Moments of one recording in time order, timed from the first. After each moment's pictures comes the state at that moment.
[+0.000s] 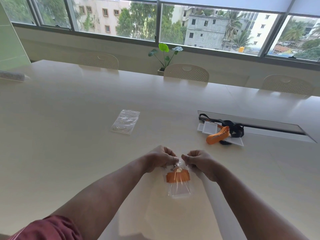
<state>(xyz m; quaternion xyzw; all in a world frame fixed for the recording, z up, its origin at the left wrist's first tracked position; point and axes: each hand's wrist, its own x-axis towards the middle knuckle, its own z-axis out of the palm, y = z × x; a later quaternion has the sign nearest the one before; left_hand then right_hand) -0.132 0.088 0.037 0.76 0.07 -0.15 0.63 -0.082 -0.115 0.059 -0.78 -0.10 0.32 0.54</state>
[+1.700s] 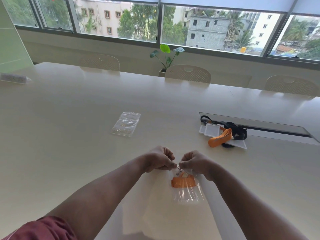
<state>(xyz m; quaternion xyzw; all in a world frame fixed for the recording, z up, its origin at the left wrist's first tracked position) -0.122 0.096 0.042 0.75 0.12 -0.17 0.63 -0.069 -0.095 0.062 -0.86 -0.13 0.32 0.38</state>
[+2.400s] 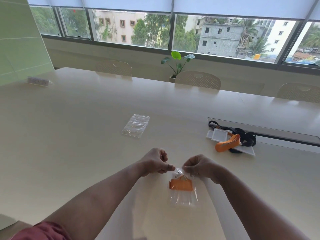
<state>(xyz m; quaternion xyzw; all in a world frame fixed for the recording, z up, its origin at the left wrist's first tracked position) -0.161 0.118 0.037 0.78 0.10 -0.06 0.62 -0.073 -0.100 0.062 -0.83 -0.17 0.35 0.40</state>
